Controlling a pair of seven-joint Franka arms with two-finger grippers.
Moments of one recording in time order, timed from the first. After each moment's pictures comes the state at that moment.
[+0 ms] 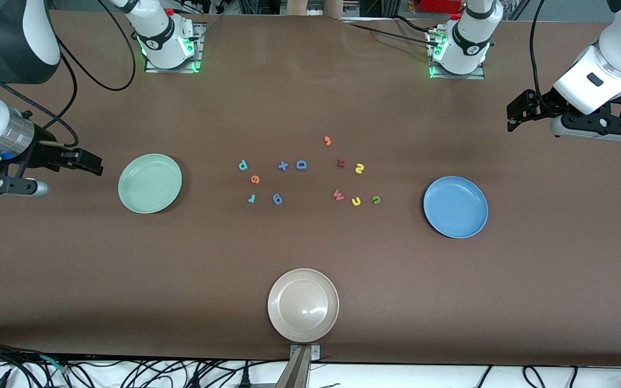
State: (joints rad) left arm 0.01 -0.06 -0.15 -1.70 -0.02 1.63 -0.03; right arm 0.04 0.17 0.05 -1.59 -0.01 1.71 0.16
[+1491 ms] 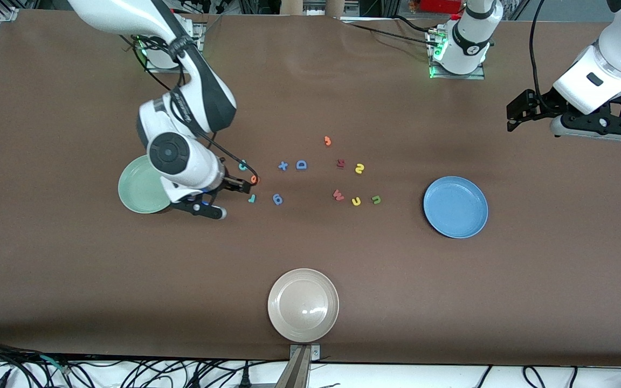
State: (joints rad) left arm 0.01 -0.06 -0.15 -1.70 -0.02 1.63 -0.03; right arm 0.42 0.53 0.06 -1.60 0.10 1.97 0.74
